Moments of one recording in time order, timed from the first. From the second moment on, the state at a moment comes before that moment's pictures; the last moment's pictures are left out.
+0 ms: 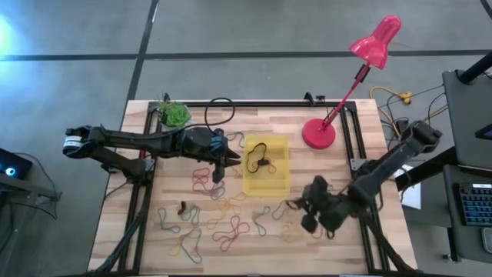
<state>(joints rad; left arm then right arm) 0.03 1.24 0.94 -0.14 0.05 -0.20 0.68 1.33 0.90 -0.55 0.60 1.01</state>
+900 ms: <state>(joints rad) 0.00 1.24 0.94 -0.13 0.04 -0.28 -0.15 1.42 0.90 -0.40 0.15 0.44</state>
